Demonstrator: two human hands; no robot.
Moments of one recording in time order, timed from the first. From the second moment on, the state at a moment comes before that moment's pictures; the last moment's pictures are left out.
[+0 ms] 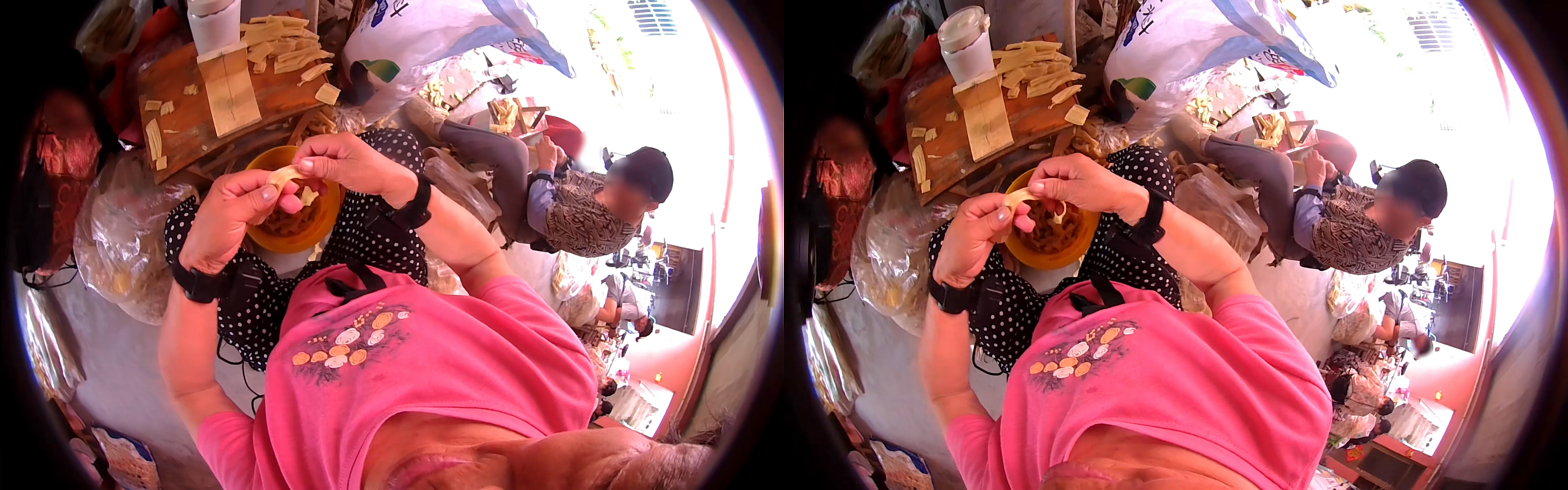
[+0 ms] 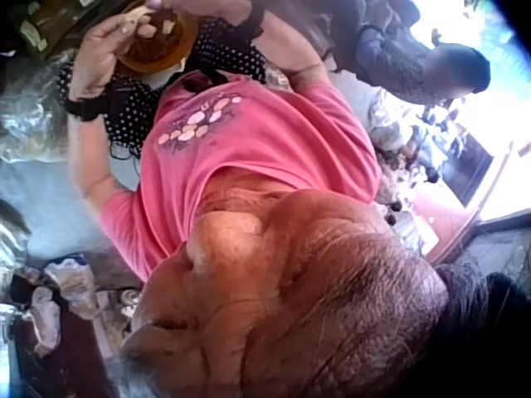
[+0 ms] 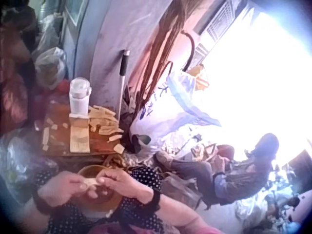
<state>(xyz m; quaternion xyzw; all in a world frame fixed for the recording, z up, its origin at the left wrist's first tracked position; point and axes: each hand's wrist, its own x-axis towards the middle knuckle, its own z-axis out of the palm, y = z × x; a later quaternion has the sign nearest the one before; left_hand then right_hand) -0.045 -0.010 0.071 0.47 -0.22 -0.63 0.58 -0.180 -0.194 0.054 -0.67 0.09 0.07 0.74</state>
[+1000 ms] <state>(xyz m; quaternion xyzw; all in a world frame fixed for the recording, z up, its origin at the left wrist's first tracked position) -0.084 -0.040 0.057 0.73 -0.55 0.00 0.40 -0.175 -0.155 -0.008 -0.07 0.02 0.05 1.00</state>
